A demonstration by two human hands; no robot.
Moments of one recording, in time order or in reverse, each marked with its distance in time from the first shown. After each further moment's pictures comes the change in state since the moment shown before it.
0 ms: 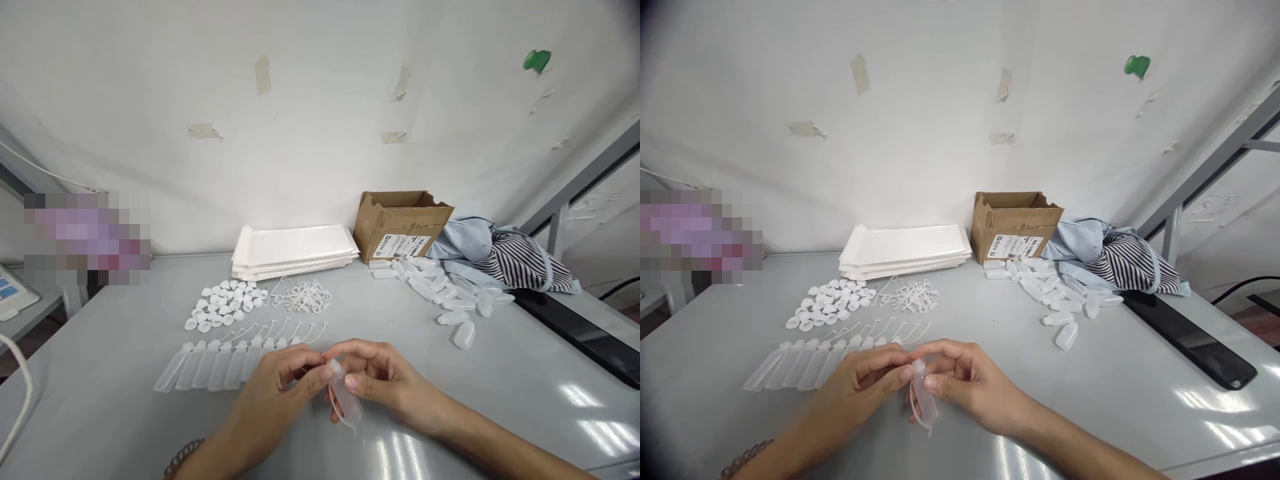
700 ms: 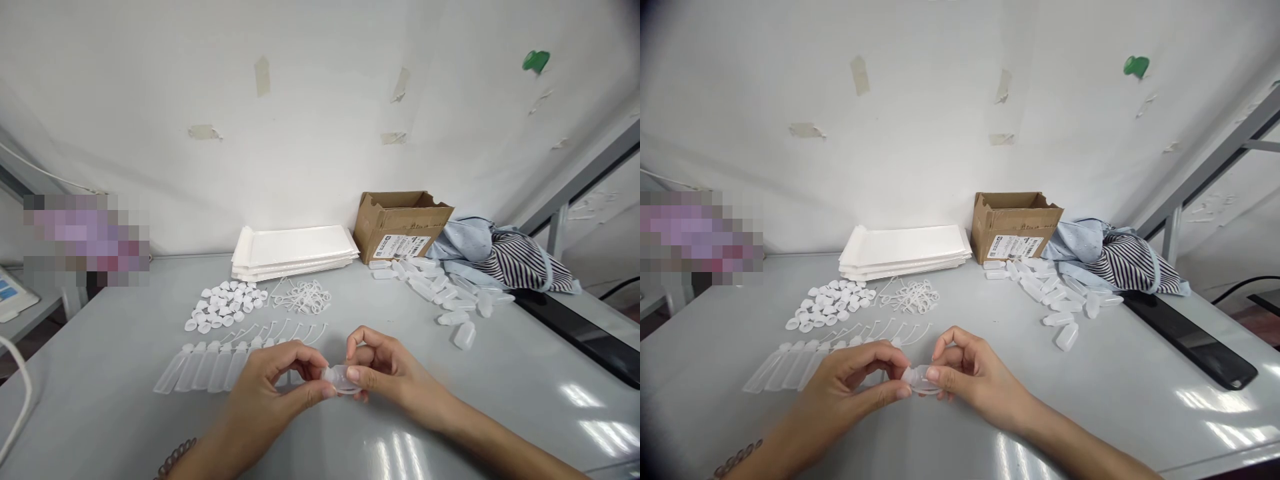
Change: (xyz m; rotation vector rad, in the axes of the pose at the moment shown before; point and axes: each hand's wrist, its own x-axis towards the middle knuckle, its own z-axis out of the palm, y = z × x) left_hand 0.001 0.012 -0.009 -0.053 0.103 -0.046; right_hand -0.002 -0.015 0.002 -0.192 0.213 0.098
